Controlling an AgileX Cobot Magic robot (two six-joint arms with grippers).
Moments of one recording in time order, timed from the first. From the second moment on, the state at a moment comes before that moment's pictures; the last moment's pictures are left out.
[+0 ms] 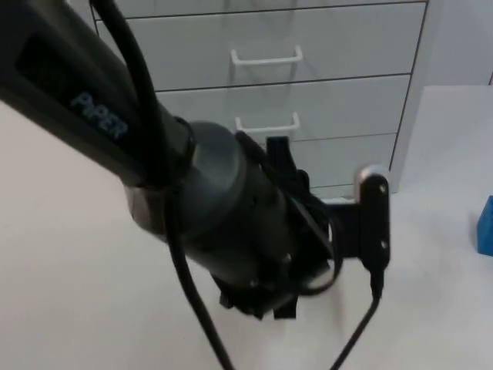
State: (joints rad) right arm -0.04 0.60 -0.55 0.03 0.71 -0.10; left arm -0.98 2.15 -1.04 1.73 0.65 -0.99
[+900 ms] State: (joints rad) right arm -0.04 0.60 -0.55 0.03 0.70 -0.09; left arm -0.84 2.25 -1.22 1.74 0.56 -1.02
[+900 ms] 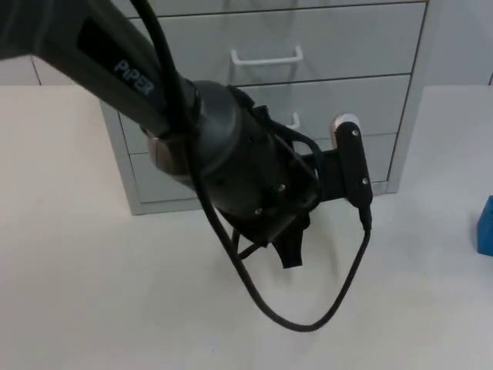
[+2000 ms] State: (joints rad) right arm -0.04 0.60 -0.55 0.03 0.68 -0.08; left arm -0.97 2.19 -1.17 1.21 0.62 -0.51
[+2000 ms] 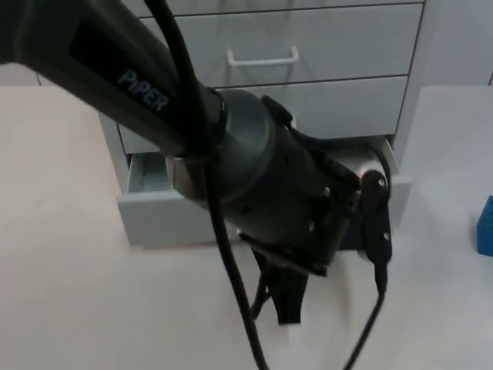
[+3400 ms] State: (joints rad) right arm -0.04 0.60 -0.55 0.03 0.68 -0.08; left arm -1.11 1.97 -1.14 0.53 0.65 -0.07
